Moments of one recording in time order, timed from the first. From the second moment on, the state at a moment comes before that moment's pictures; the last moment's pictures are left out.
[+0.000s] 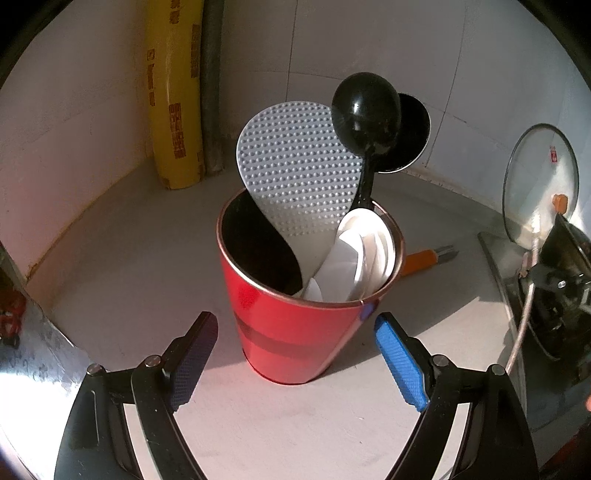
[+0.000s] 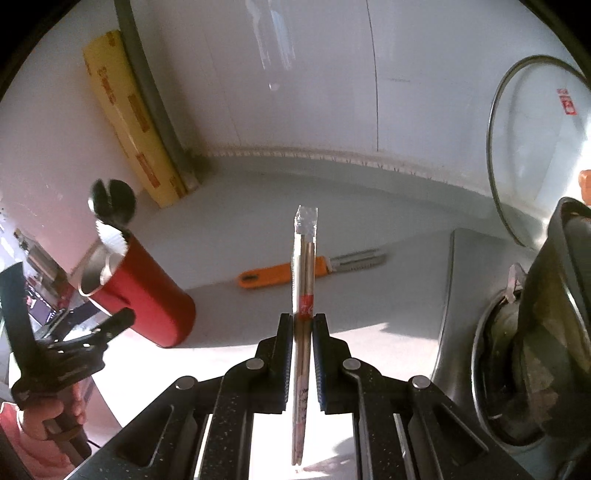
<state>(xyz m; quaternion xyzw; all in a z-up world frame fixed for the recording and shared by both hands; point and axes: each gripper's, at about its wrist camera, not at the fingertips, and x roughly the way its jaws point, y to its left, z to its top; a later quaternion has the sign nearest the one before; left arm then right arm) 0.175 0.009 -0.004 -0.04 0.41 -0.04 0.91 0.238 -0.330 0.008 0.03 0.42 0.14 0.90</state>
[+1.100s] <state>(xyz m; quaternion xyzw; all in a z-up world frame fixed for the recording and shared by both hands) 0.174 -0.007 -0.002 0.00 0.39 -0.04 0.92 0.232 -0.317 0.059 0.03 0.35 0.18 0.92</state>
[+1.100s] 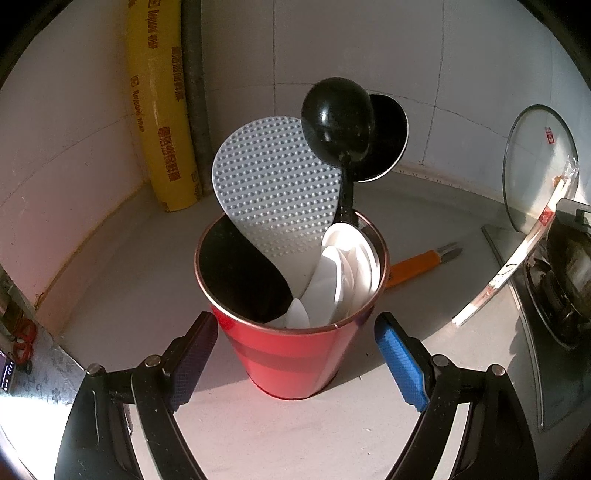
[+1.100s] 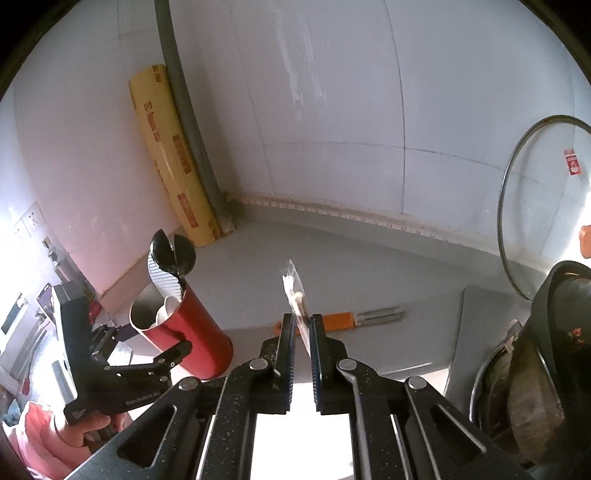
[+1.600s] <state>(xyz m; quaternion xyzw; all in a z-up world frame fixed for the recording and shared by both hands) 0.177 -0.003 -0.001 0.00 0.39 -0.04 0.92 0.259 -0.322 0.045 0.05 0.36 0.16 0.92</state>
